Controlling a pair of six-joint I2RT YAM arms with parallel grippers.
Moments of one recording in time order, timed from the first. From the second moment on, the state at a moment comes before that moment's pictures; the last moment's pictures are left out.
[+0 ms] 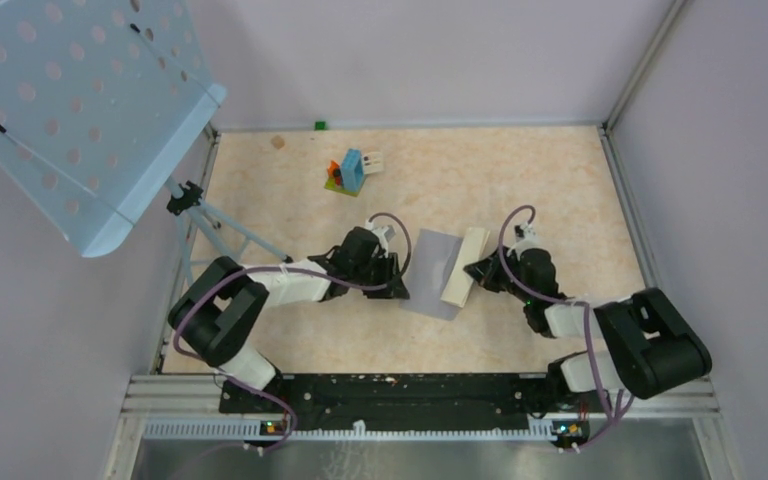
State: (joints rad) left arm -0.70 1.59 0.72 0.06 0.33 -0.66; right arm 0.34 1.33 0.20 0.72 -0.23 0.74
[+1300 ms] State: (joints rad) left arm -0.59 1.71 1.01 -0.07 -0.05 -0.67; right arm 0.46 1.72 0.43 0.84 -0.45 0.72
